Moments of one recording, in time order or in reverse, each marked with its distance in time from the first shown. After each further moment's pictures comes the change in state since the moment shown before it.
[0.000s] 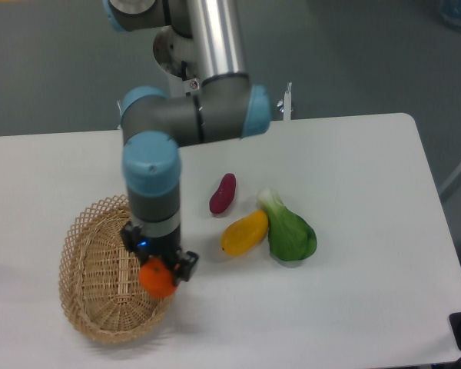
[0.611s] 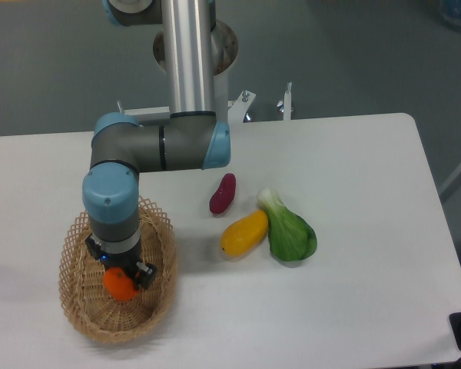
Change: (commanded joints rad) arm -0.061 -0.051 -0.018 0.002 -0.003 -0.023
